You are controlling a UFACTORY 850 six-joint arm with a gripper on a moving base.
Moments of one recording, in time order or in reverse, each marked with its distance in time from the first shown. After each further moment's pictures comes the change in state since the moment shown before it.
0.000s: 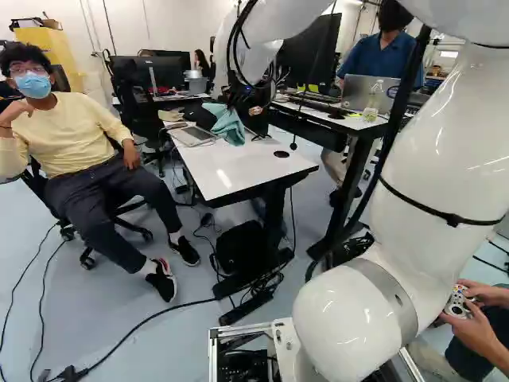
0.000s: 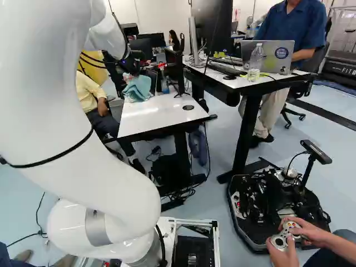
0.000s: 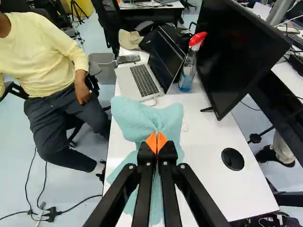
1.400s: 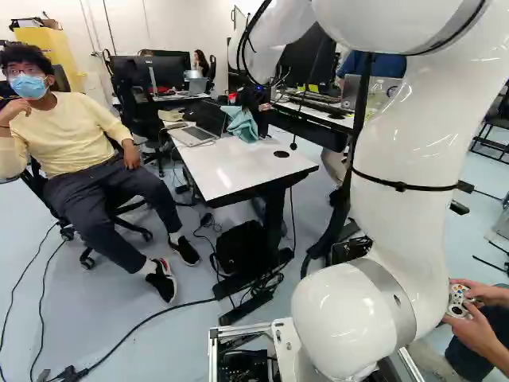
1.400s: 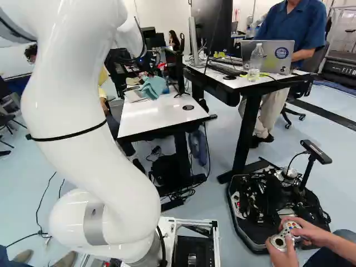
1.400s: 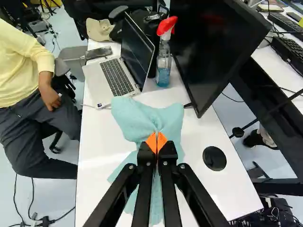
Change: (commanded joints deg) arm -6.2 -11.4 -12.3 0.0 -6.3 0.0
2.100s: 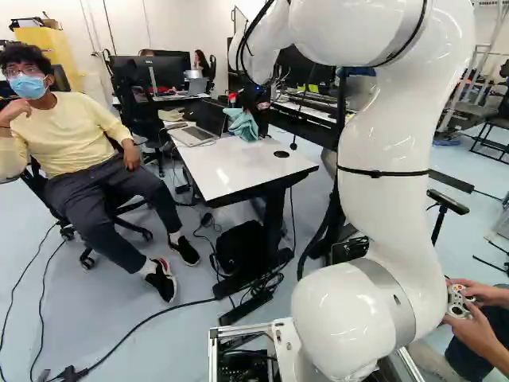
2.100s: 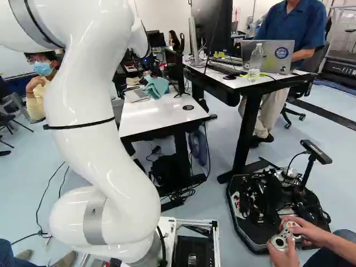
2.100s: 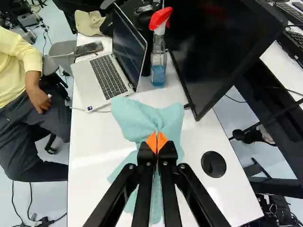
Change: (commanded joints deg) arm -1.0 -7.5 -8.6 0.0 -3.2 0.0
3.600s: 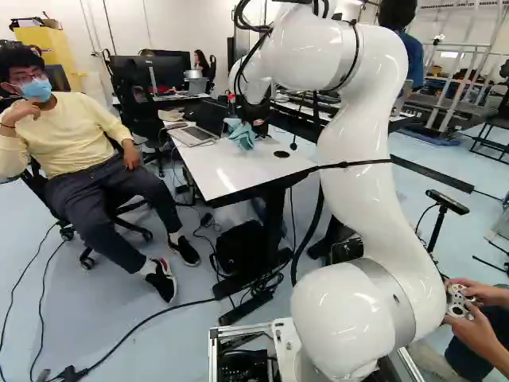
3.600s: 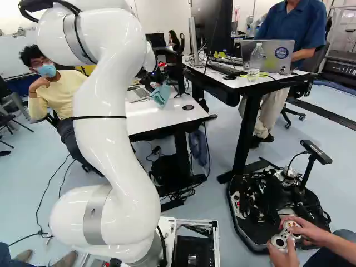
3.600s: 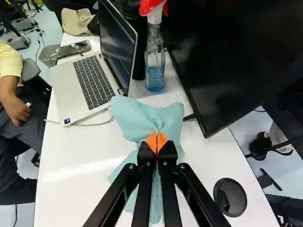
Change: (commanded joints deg) arm -0.7 -13.1 -6.8 0.0 8.8 0.0
